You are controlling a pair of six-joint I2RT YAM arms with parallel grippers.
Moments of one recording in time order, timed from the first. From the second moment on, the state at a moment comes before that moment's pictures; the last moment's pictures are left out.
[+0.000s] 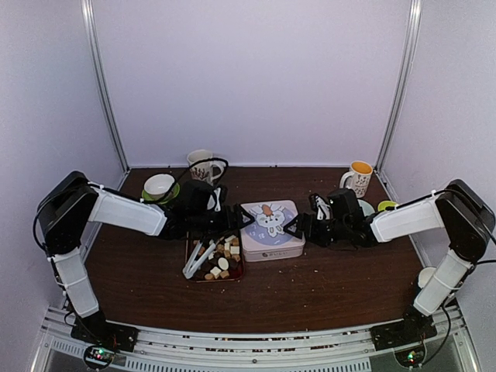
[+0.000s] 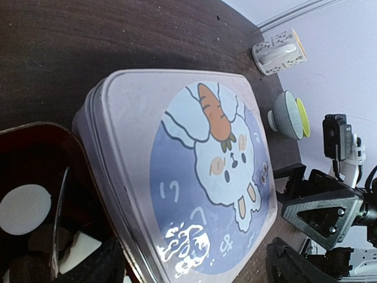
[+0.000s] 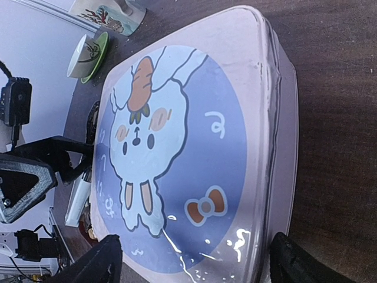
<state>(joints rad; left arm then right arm) -0.76 1.84 1.00 0.30 0.25 -0.84 0.59 1.64 0.73 0.28 -0.32 0.74</state>
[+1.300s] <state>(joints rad) -0.76 1.88 1.05 0.26 0.31 -0.81 0.59 1.62 0.77 0.20 -0.33 0.65</state>
